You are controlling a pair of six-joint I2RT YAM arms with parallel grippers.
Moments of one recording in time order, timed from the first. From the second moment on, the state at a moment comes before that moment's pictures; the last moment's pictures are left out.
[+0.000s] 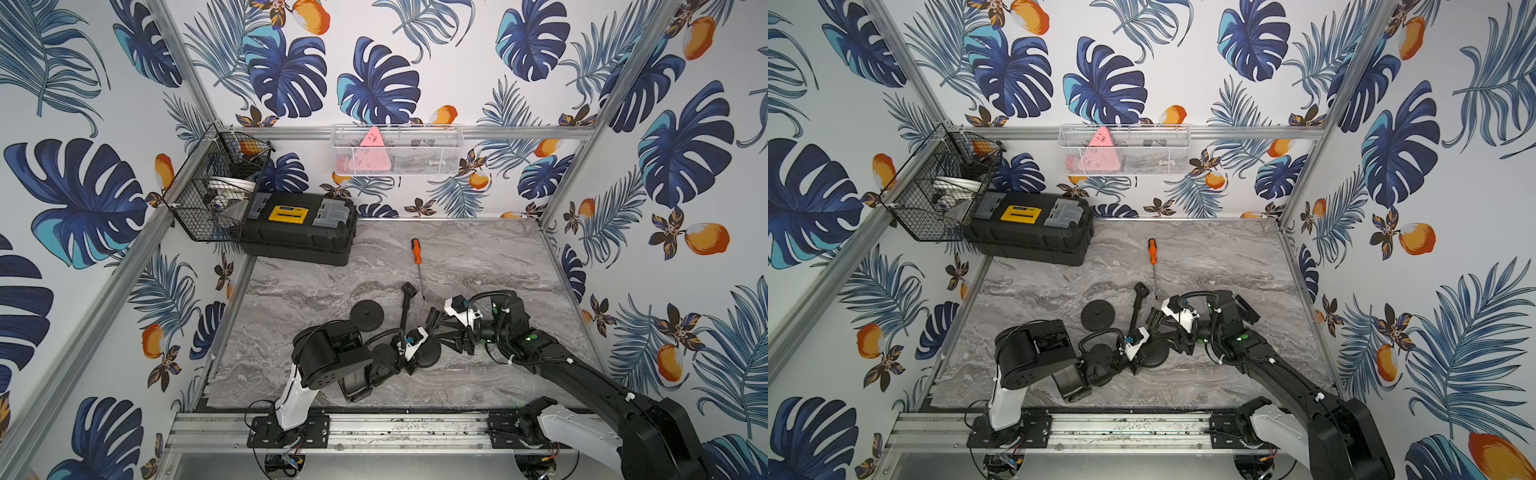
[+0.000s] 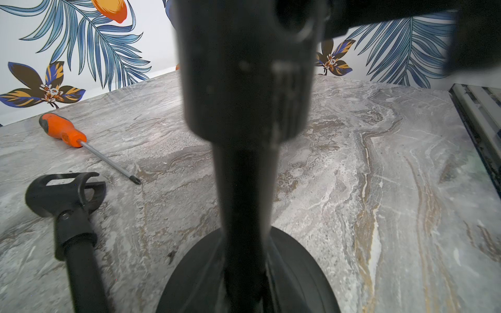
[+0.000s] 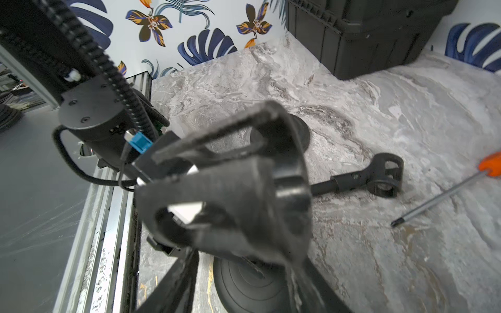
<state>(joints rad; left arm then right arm) -0.99 2.03 0.41 1.46 -0.12 0.02 0.42 1.07 0.50 -0.03 -0.81 -0.34</state>
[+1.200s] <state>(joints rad) -0.99 2.03 0.40 1.44 -0.10 0.00 0.48 1.18 0.50 0.14 -0.83 -0.44</state>
